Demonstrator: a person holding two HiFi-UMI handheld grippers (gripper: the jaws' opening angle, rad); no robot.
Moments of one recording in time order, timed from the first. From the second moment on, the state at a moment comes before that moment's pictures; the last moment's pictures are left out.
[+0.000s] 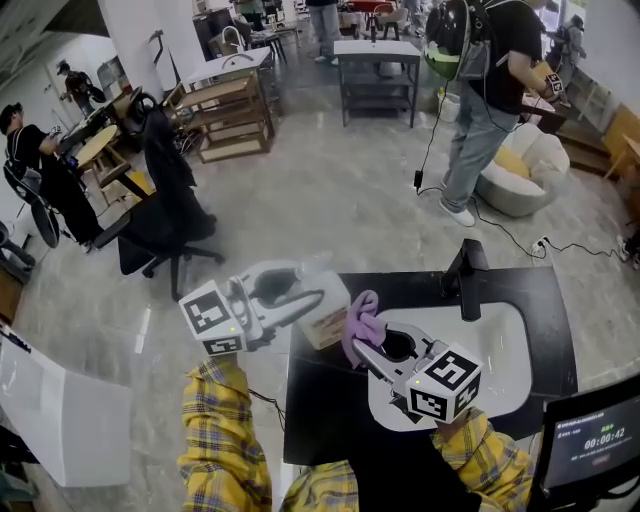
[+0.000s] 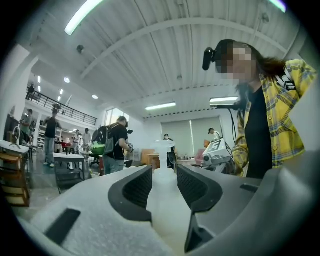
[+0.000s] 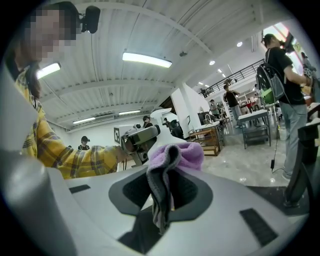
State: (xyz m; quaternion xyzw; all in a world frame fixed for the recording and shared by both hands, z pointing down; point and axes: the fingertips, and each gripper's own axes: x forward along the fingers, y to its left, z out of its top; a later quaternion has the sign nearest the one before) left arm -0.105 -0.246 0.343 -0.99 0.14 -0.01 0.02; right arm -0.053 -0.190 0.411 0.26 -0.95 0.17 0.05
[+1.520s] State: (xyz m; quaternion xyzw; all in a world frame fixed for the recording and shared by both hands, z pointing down) left arm -0.142 -0.254 0.340 -0.96 0.29 0.04 -0.01; right arm -0.107 -0.186 0.408 0.24 -0.96 0.05 0.09
